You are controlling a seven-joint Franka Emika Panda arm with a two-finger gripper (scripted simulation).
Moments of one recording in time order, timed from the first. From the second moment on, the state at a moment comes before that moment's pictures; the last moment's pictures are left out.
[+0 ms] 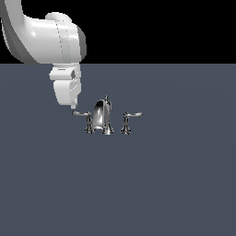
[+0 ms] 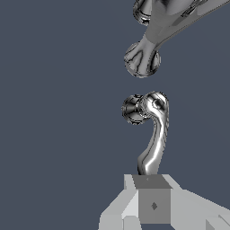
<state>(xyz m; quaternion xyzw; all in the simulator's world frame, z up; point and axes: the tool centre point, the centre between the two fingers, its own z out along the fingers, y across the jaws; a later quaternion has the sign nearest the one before) 0.060 0.181 0.127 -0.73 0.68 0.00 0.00</state>
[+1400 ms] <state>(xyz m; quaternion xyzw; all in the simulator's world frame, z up) 0.084 0.173 0.095 -0.68 0.73 0.00 0.00</state>
